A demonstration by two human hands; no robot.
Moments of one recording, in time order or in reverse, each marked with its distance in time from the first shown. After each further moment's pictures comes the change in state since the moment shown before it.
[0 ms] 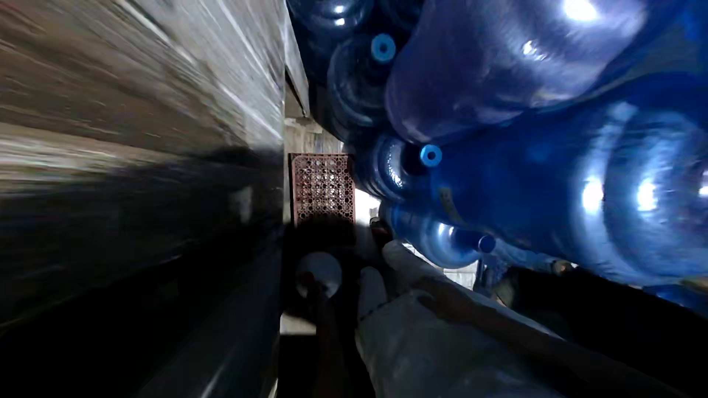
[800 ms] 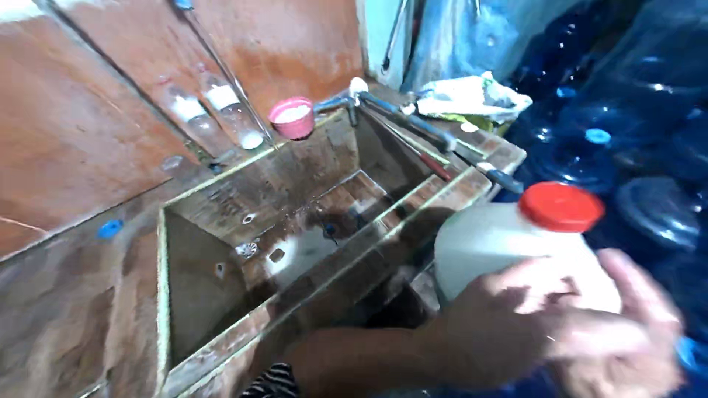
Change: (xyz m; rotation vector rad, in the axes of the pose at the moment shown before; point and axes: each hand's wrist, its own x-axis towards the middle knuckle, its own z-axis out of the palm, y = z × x) left_hand -0.324 0.470 -0.267 -0.688 -0.843 1.117; right_hand -0.239 -0.367 -0.169 -0.048 1.141 -1.669
